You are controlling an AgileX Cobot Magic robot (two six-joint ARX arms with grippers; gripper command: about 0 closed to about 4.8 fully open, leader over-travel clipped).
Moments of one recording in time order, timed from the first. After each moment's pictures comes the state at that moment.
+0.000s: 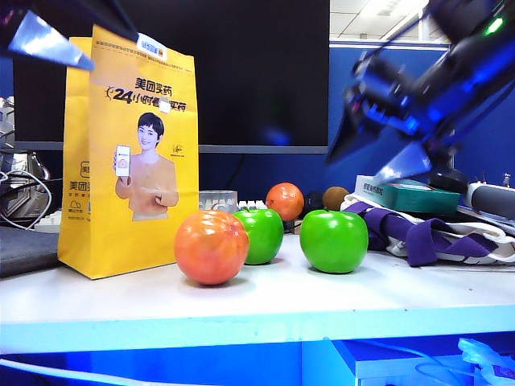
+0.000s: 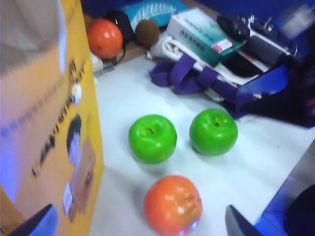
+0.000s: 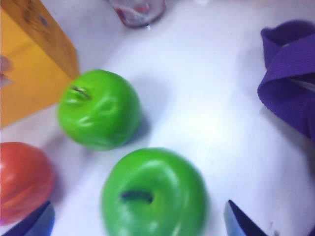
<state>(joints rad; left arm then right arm) -0.31 0.98 0.80 -0.19 0.38 0.07 0.28 1.52 0.91 0.01 -0.37 0.07</state>
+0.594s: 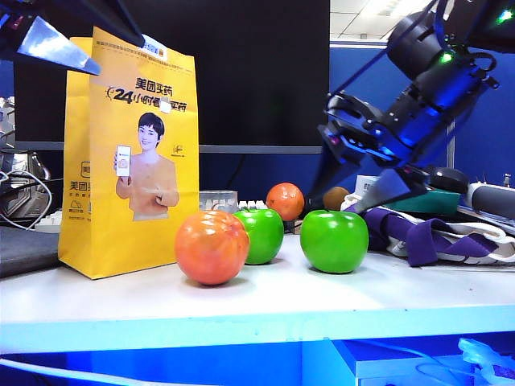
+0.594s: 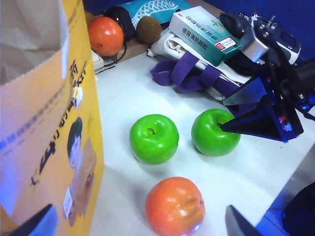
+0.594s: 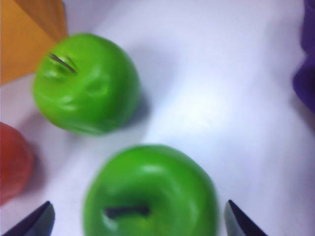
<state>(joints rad) -0.31 1.03 0.83 -0.20 0.38 0.07 0.31 1.67 1.05 -0.14 -0.36 -0.03</state>
